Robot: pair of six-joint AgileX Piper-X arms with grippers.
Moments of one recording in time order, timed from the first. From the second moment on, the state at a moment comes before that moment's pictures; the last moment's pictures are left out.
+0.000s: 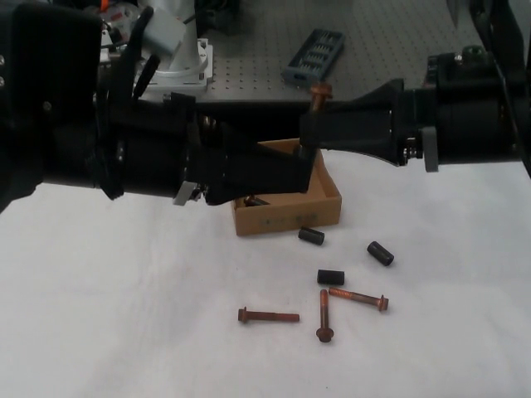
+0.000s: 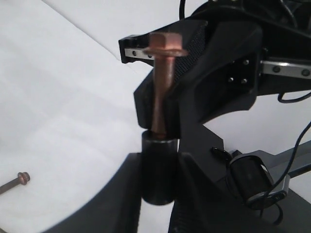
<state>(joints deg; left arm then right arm) -25.3 75.5 -54.2 0.0 58.5 -13.1 33.7 70.3 -52.6 8.6 -45.5 23.7</state>
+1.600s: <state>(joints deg) -22.0 111.1 -78.1 -4.9 38.4 -10.4 19.0 62.9 -52.6 56.8 -27.1 -4.4</state>
